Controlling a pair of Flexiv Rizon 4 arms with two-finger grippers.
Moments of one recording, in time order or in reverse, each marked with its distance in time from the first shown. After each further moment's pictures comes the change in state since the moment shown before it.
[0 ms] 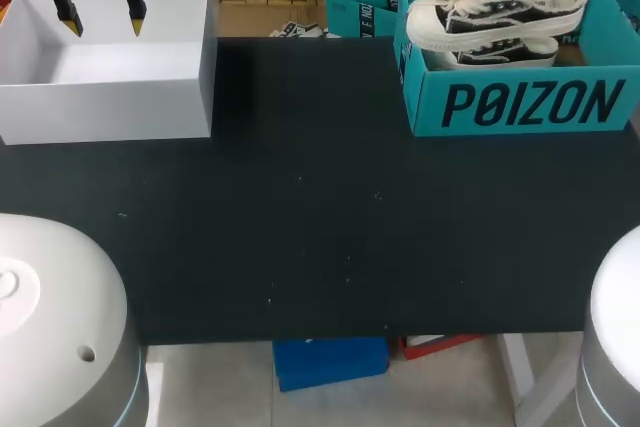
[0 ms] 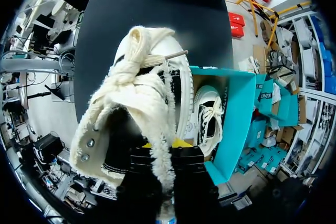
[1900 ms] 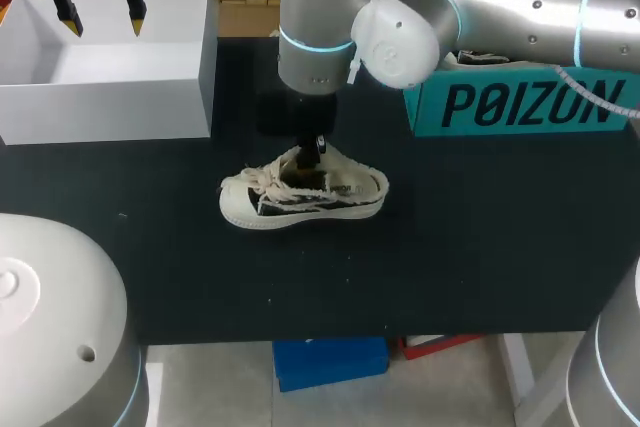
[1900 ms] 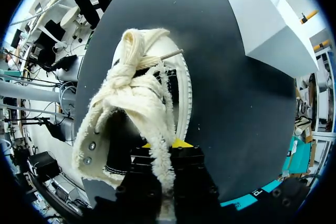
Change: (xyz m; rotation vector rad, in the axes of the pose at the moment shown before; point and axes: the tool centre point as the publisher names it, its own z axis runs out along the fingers) left arm 0.000 0.000 0.000 0.000 0.000 0.000; right arm 0.191 0.325 0.165 -0.240 0.062 -0.109
